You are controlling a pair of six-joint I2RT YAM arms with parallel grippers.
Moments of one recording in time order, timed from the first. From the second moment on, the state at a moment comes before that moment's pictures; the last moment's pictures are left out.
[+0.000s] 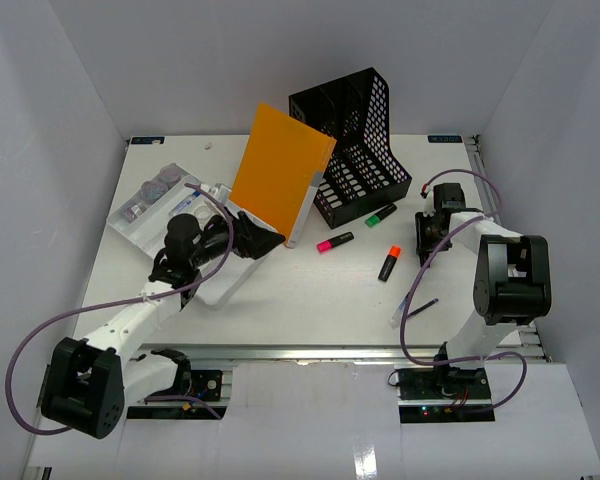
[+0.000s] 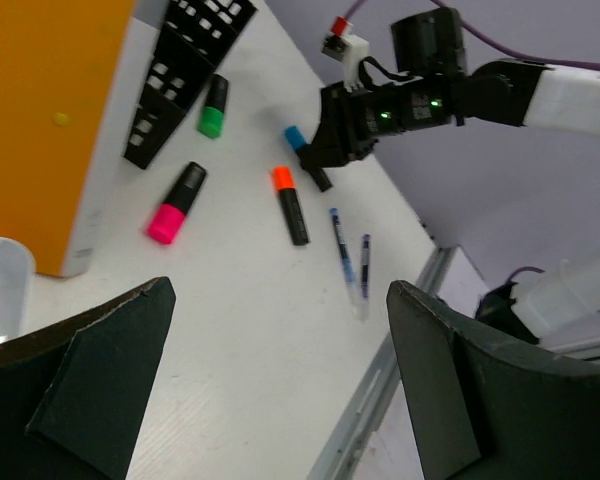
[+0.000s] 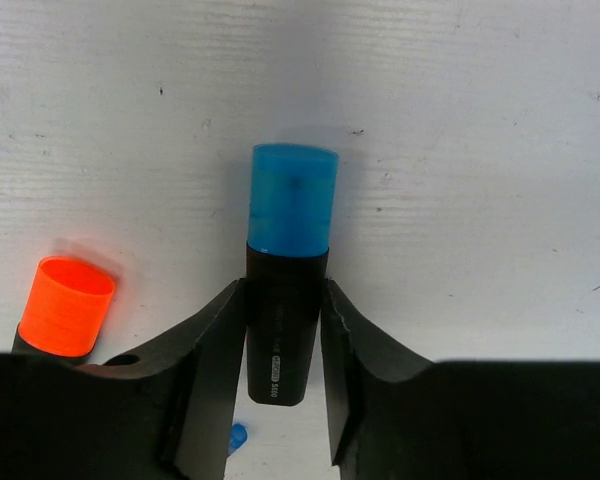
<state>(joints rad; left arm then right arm) -0.31 1.09 0.58 0.42 0.65 -0.61 0.02 1.70 0.99 -0.39 -0.03 -0.06</state>
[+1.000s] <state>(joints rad) -0.74 1.67 0.80 0.86 0.40 -1.08 0.13 1.15 0.84 -0.41 -0.82 -0.36</state>
